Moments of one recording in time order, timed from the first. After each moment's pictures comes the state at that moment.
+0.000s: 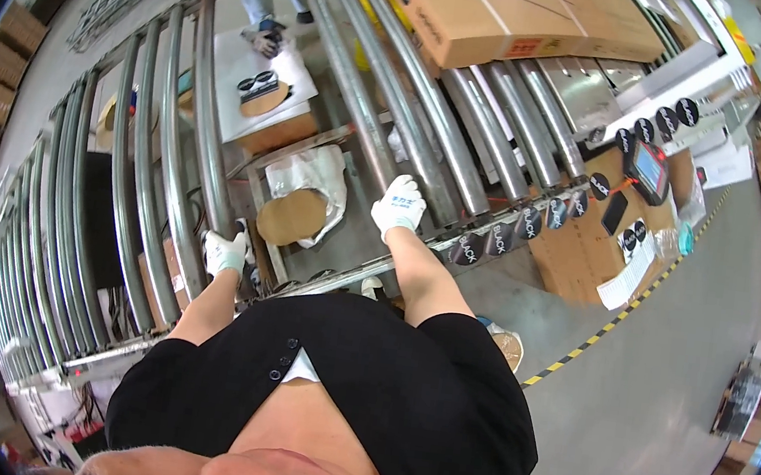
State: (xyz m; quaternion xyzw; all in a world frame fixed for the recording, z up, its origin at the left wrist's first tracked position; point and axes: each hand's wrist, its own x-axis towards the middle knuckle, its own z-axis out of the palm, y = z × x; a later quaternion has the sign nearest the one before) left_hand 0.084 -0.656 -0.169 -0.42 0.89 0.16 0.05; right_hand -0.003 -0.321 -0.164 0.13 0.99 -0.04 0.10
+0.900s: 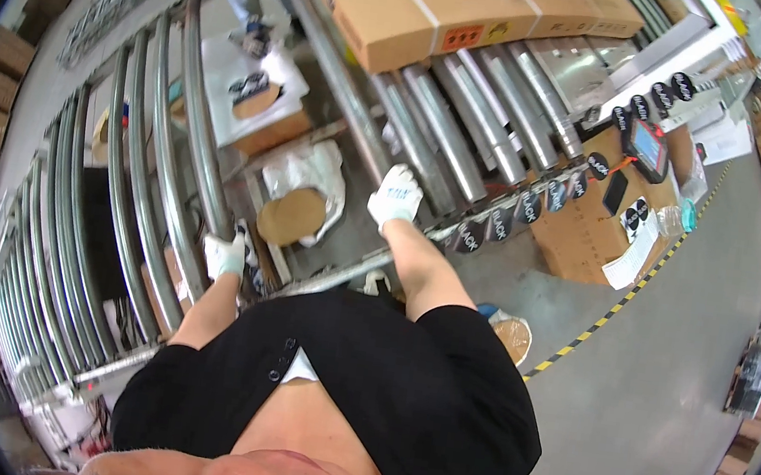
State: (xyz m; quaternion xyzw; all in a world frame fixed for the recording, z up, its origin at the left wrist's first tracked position) left_hand 0.082 -0.651 -0.172 -0.44 0.88 0.16 0.04; right_hand 0.005 -0.316 -0.163 0.13 0.99 -0.06 0.08
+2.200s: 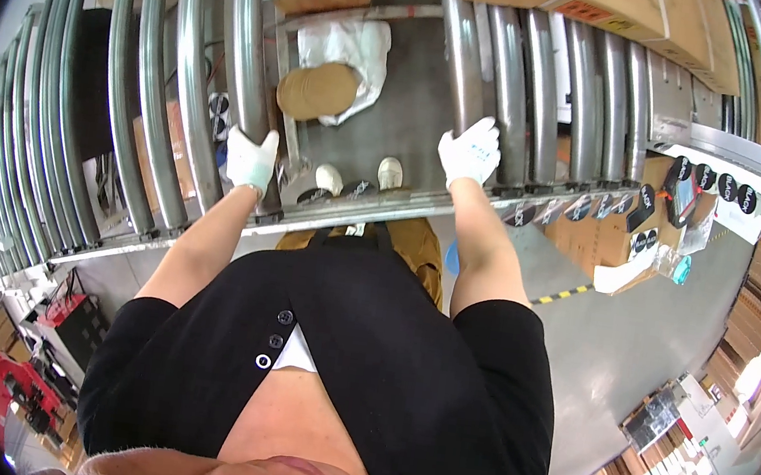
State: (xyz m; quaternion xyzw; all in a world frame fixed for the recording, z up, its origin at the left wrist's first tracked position) left_hand 0.095 -0.675 -0.197 -0.39 0.89 0.21 0.04; right_hand -0.006 -0.336 -0.167 0.15 0.98 0.00 0.09
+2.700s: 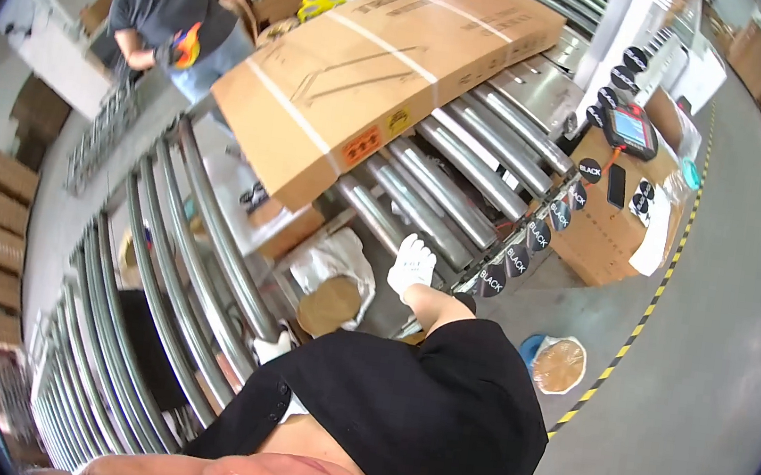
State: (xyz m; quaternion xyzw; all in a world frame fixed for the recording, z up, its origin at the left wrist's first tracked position) left_hand 0.092 -0.679 -0.208 -0.37 0.89 0.27 -0.06; right_hand -0.001 -0.339 -0.173 0.18 0.98 -0.06 0.05
